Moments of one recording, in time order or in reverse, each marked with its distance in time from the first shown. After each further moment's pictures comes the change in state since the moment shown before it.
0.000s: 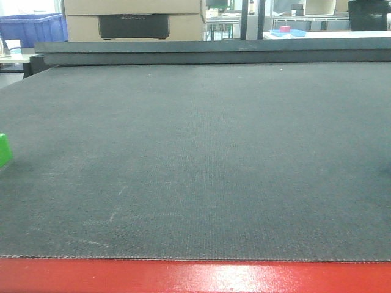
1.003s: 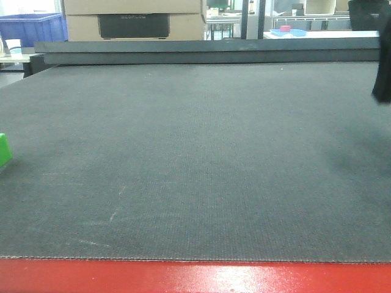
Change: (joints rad) left arm -0.162 0.272 -0.011 0.022 0.123 0.000; right arm 0.098 1.032 -0.281 -0.034 0.421 0.167
